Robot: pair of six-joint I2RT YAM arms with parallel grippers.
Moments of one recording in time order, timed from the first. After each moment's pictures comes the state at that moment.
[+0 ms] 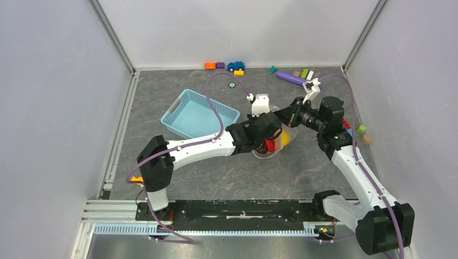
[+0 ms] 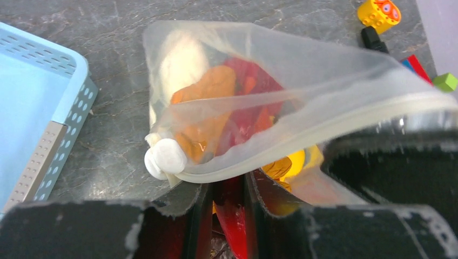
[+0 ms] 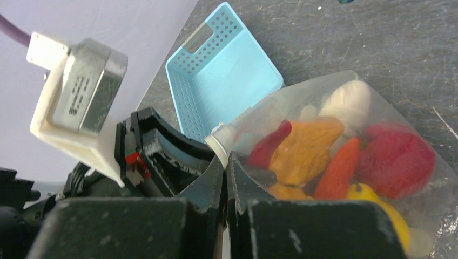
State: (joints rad) left arm -1.13 1.80 1.46 -0.30 -0.68 -0.75; right arm 0.20 1.02 0.79 0.01 -0.61 0.51
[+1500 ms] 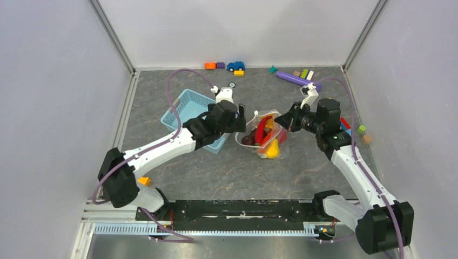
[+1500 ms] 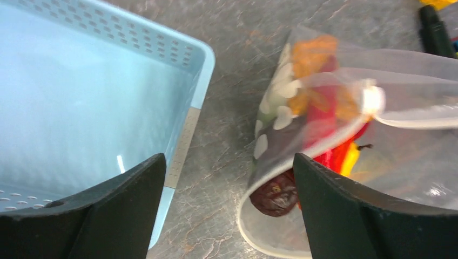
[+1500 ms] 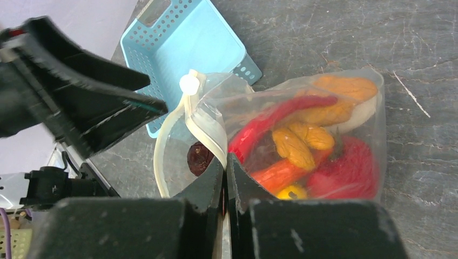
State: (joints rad) left arm -0.90 1.44 1.17 -0.35 -0.44 -0.58; right arm 0.20 1.03 0.77 -0.12 -0.55 0.39
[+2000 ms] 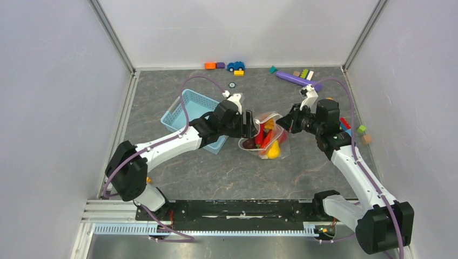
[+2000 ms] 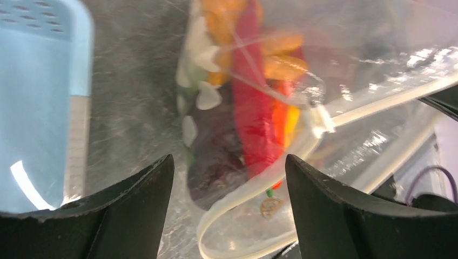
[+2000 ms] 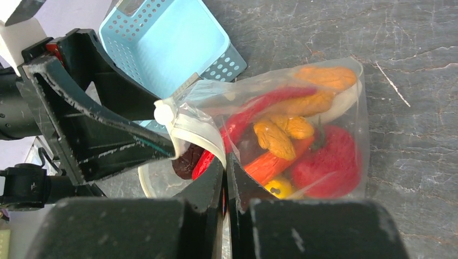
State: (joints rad) left arm -0.83 1.54 1.12 -0.22 -0.02 -0.62; right arm 0.20 1.03 0.77 -0.17 -0.51 0.33
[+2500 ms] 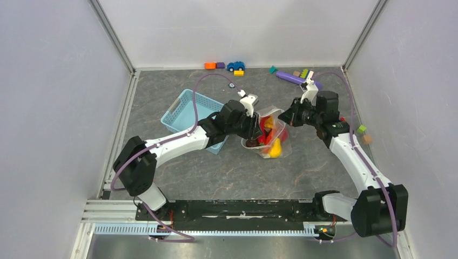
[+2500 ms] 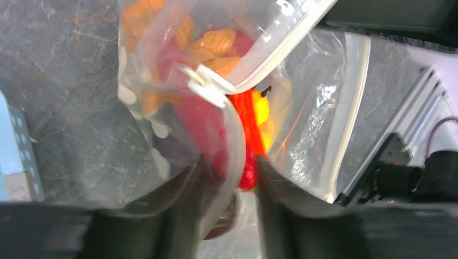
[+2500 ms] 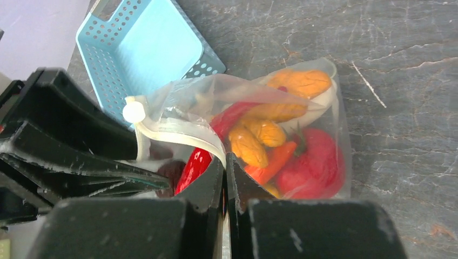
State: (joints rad) left arm -0.86 1.61 1.14 -0.07 0.13 -0.43; right arm 0.15 1.15 0.85 -0.21 -0.53 0.29
